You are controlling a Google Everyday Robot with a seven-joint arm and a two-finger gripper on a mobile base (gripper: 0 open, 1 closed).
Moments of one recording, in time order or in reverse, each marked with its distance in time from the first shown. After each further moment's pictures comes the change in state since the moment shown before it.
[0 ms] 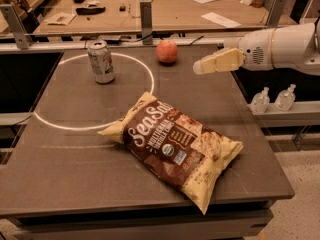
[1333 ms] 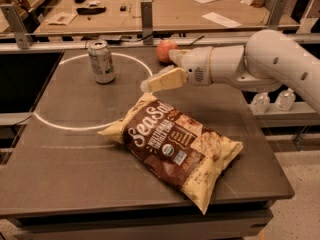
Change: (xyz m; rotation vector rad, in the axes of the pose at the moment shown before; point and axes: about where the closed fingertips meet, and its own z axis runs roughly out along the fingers) arm -0.002 0.081 0.112 -0.192 -0.099 -0.106
